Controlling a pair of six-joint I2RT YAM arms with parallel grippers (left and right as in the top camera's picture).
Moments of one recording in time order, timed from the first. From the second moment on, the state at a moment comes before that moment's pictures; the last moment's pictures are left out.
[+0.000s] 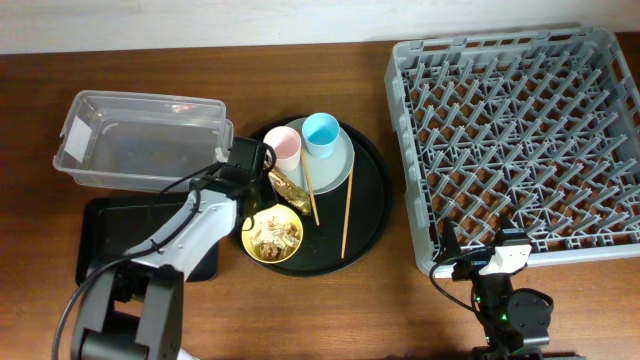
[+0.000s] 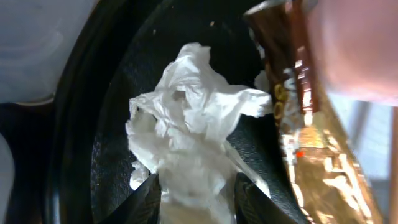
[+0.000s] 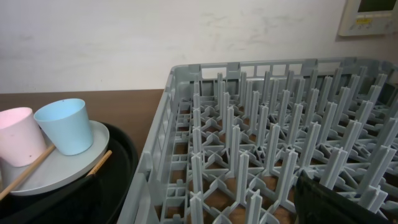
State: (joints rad) left arm -0.31 1.71 0.98 -0.45 -0.12 -0.59; right arm 0.04 0.01 0.01 -0.07 -0.02 0.06
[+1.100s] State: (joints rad) left arm 0.00 1.43 1.16 -0.30 -0.24 -0.49; right arm 0.04 0.01 0.01 -0.07 -0.02 0.06
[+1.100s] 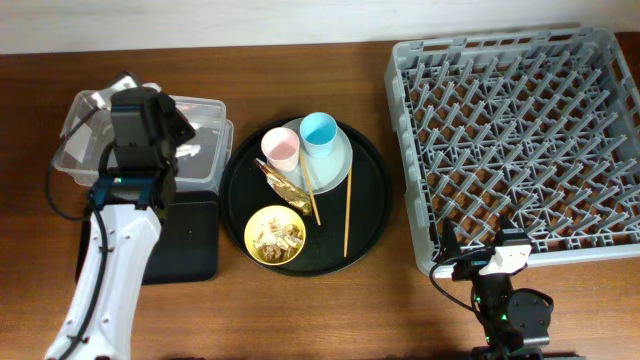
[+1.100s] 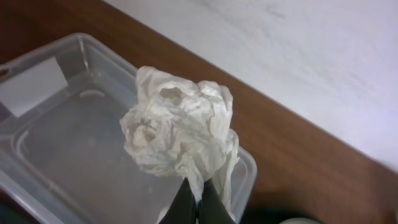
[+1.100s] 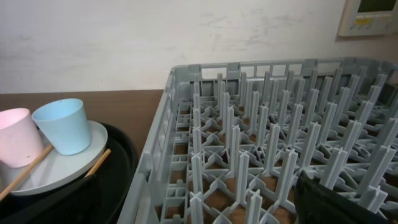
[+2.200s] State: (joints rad) left arm -0.45 1.42 1.32 -0.94 0.19 -0.48; right arm 0.04 0.01 0.01 -0.07 -0.02 0.06
